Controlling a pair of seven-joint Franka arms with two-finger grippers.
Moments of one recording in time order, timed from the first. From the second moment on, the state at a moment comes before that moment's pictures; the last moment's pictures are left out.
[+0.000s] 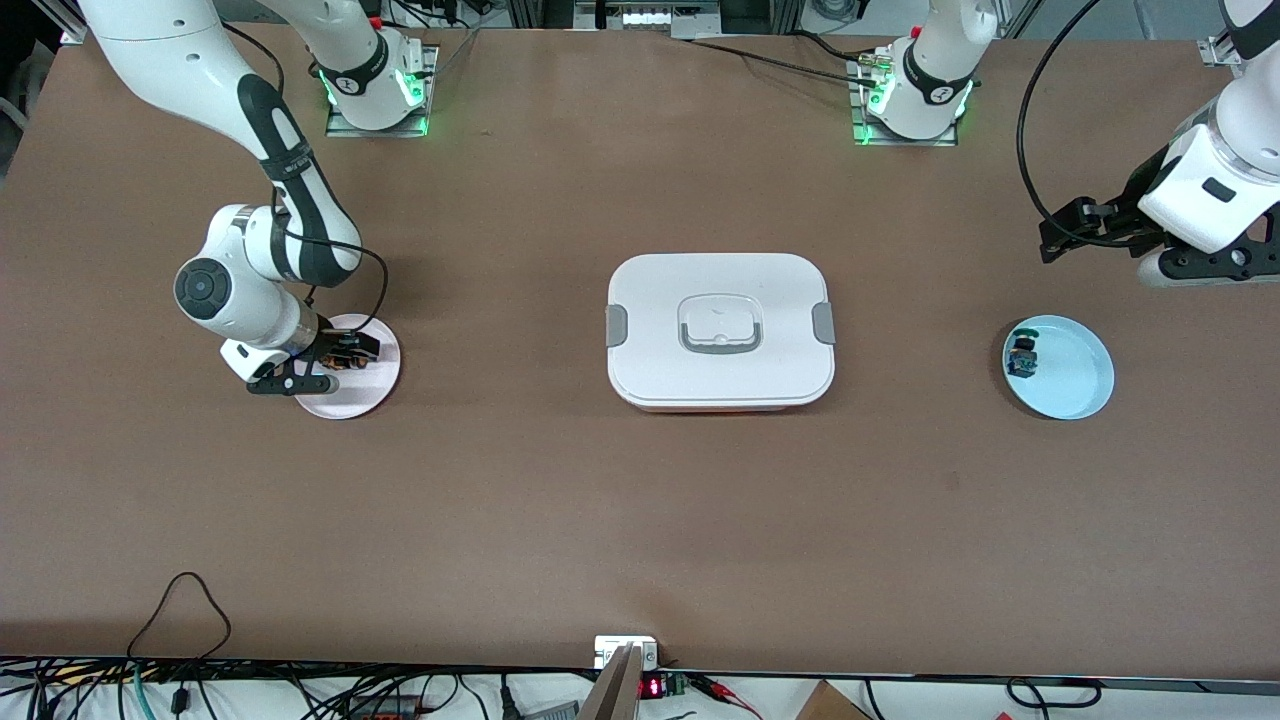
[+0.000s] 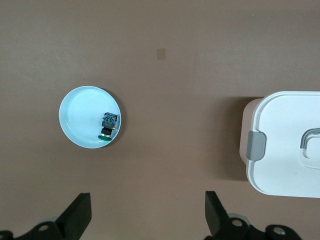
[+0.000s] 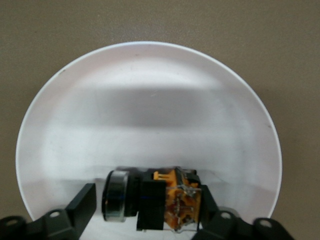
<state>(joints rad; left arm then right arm) -0.02 0.01 -0.07 -1.62 0.03 1.56 -0.16 0.21 0.45 -0.16 -2.18 0.15 2.54 -0.09</state>
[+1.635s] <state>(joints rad) -0.01 0.08 -0.07 -1.62 -0.35 1.39 -0.16 0.34 0.20 -0.14 -1.54 0.35 1.80 -0.28</state>
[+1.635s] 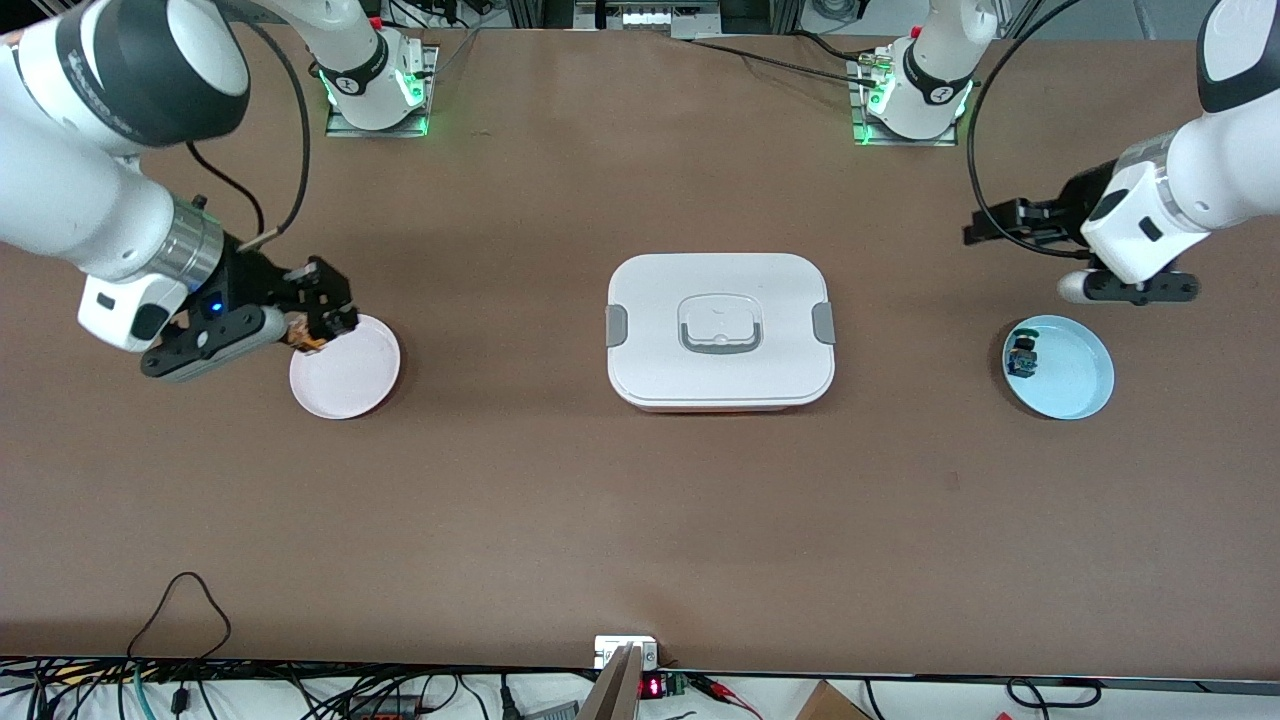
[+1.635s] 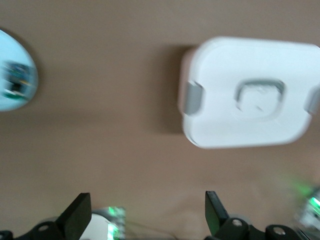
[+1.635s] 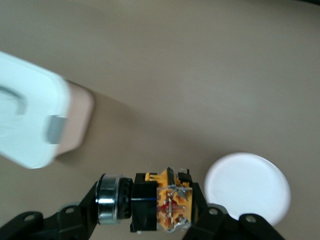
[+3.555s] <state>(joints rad) -0.09 0.24 -0.41 -1.67 -1.47 2.12 -0.10 0.55 0.29 -0.12 -1.61 1.62 1.90 -1.66</state>
